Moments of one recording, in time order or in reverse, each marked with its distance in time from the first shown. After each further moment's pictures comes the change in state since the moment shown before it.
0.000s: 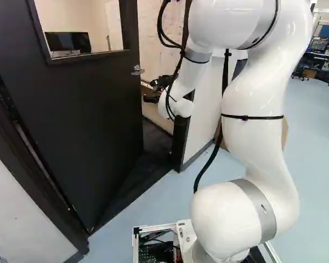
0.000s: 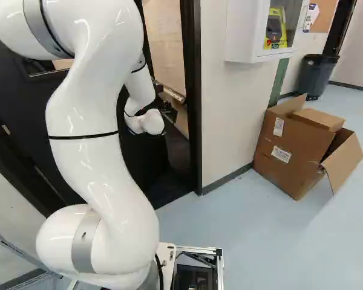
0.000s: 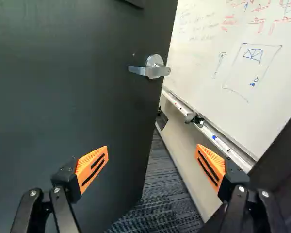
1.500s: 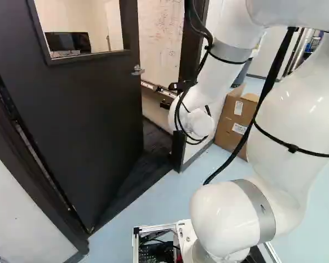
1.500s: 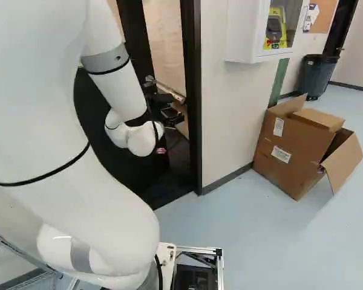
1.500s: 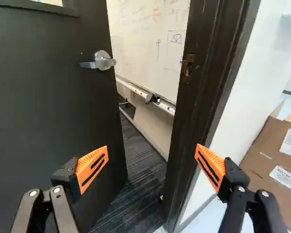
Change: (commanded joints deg) arm -3.0 21.4 24.2 17.0 0.0 0.0
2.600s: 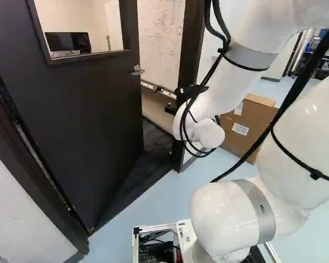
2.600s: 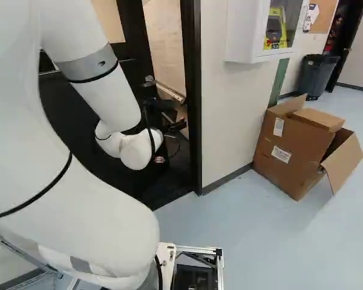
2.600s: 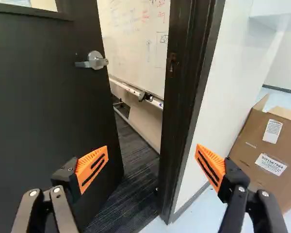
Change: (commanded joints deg) arm -1.0 7.2 7.0 0.8 0.0 0.0
